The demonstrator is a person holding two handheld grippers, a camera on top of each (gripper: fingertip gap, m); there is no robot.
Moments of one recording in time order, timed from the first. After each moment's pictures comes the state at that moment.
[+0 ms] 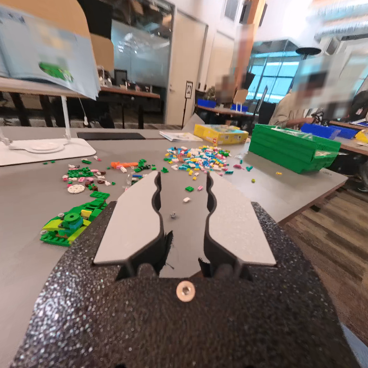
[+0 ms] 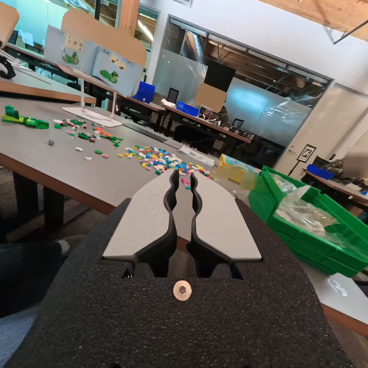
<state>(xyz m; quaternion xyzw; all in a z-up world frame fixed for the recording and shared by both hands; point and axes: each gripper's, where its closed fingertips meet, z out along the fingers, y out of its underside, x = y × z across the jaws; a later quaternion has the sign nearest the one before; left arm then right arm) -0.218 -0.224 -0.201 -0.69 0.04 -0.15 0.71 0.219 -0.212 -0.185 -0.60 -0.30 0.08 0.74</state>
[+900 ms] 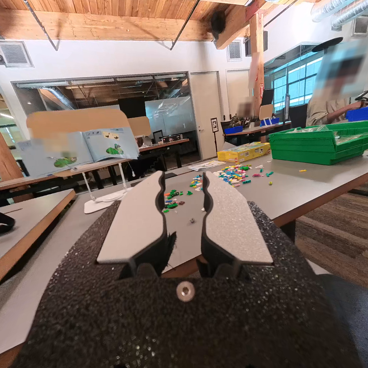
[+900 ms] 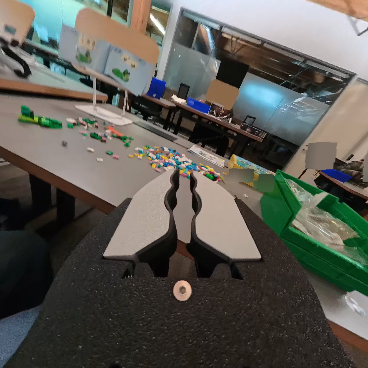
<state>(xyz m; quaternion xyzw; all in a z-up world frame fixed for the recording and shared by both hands) -0.200 -0.337 -0.162 -0.60 0.10 0.02 0.79 0.194 -0.209 -0.180 -0.60 -0.33 0.10 0.72</state>
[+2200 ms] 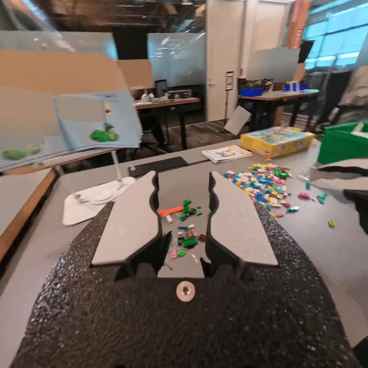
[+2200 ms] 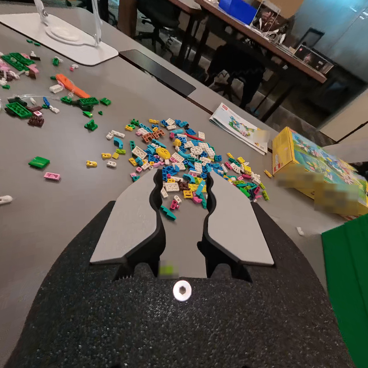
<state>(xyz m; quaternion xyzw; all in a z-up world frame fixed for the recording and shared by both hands) -0.246 -0.116 -0.112 -0.71 0.04 0.00 0.71 0.034 0.024 -0.225 -0.72 -0.39 0.06 0.57</state>
